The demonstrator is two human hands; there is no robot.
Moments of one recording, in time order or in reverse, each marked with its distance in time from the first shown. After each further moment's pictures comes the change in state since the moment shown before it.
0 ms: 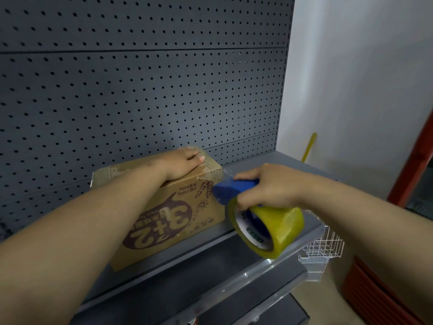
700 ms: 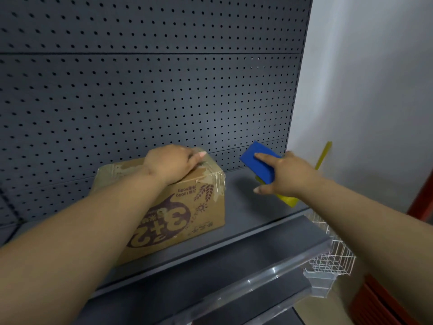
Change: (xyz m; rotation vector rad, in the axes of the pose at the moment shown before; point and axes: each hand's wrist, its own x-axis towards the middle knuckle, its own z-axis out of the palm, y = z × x) left_hand -0.023 0.008 -0.007 0.271 0.306 -0.097; right_hand 0.073 0.072 -0.007 -0.377 0.190 0.057
